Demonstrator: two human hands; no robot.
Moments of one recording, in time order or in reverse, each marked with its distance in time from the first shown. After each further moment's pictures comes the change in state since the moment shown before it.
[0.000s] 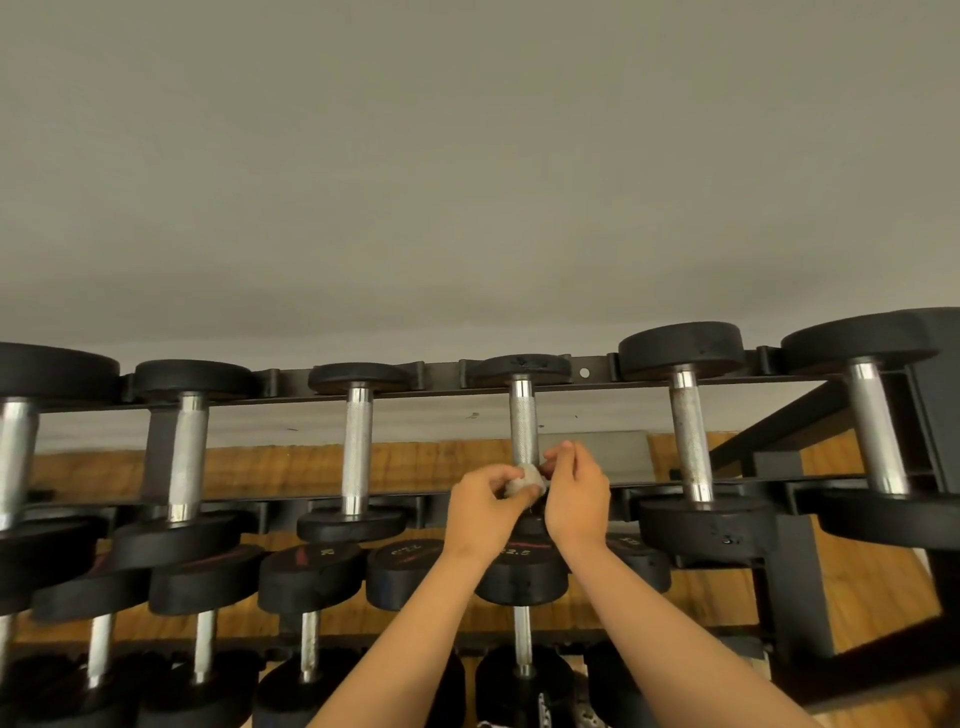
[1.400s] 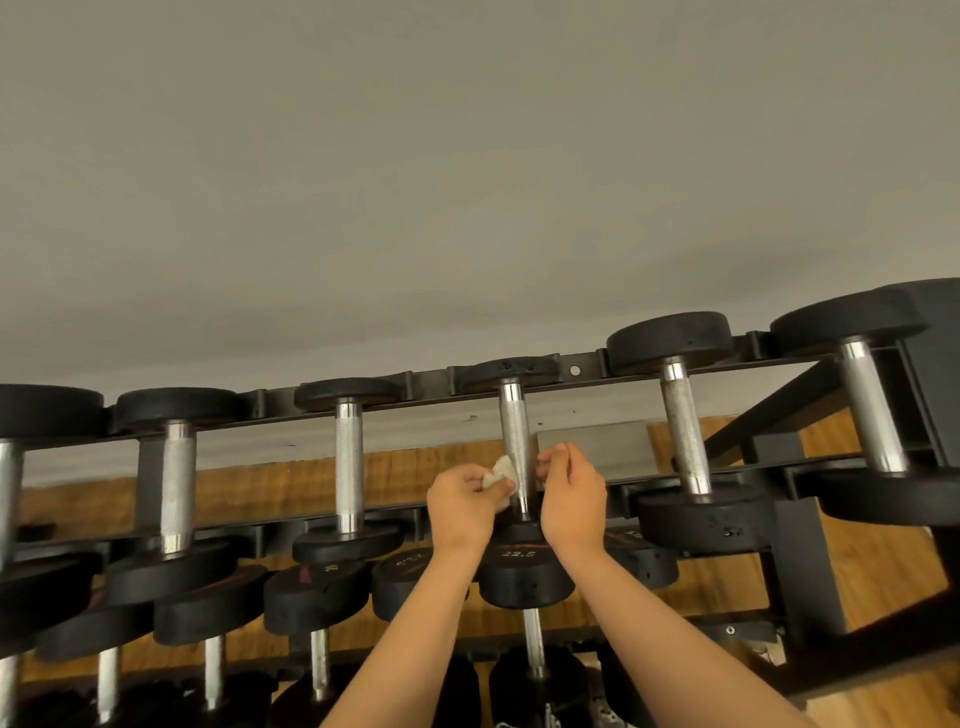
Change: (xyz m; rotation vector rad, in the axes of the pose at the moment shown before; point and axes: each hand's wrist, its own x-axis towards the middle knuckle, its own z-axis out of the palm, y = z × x) left_hand 0.015 0.002 -0.003 0.011 0.137 -0.165; right_hand -0.002 -0.001 0.000 0.045 0.000 0.011
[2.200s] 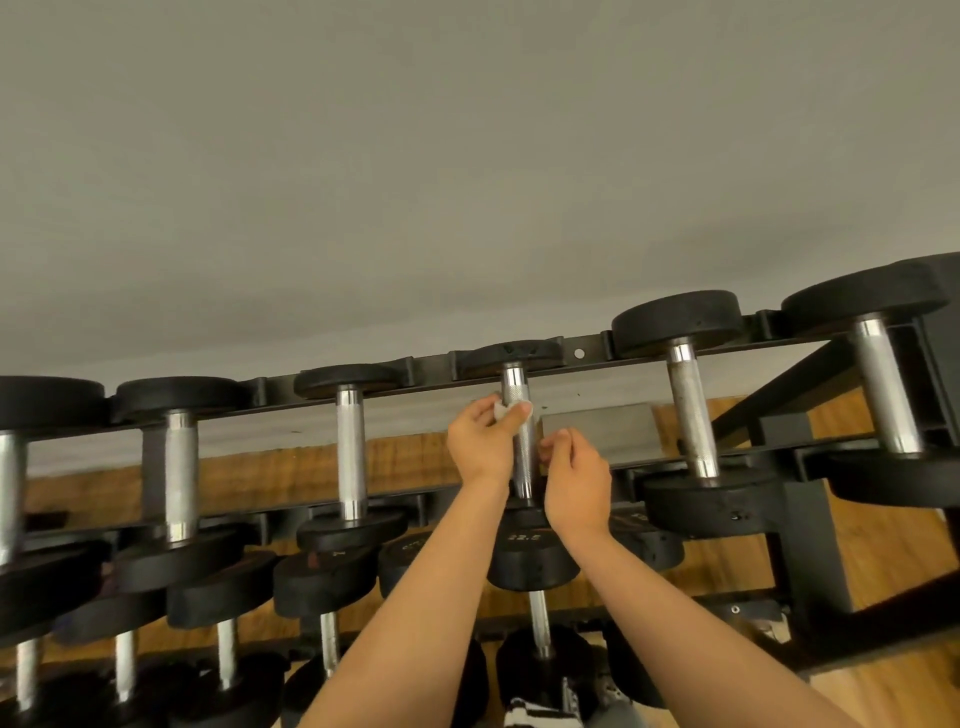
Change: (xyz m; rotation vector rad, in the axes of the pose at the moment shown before) left_hand 0.033 0.030 0.024 -0.448 0.141 -0.115; right_hand 0.003 0.003 0.002 -0.042 0.001 0.002
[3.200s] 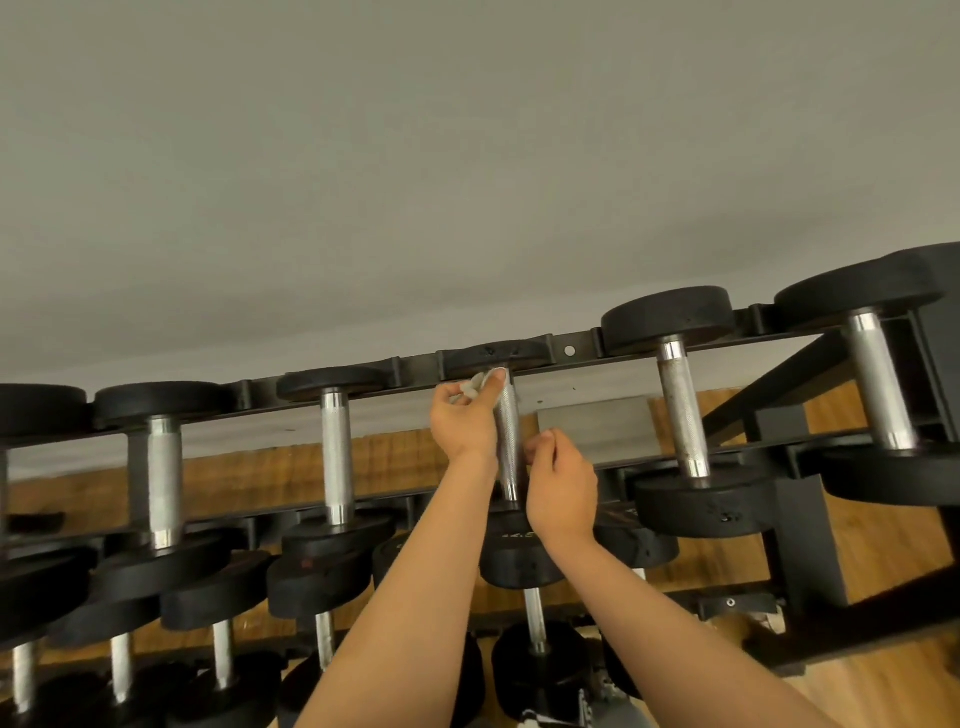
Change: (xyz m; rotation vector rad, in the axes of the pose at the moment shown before) left_hand 0.016 0.017 0.016 -0.111 0.147 -0.060; right_hand 0.003 0.007 0.008 -0.100 0.021 -0.014
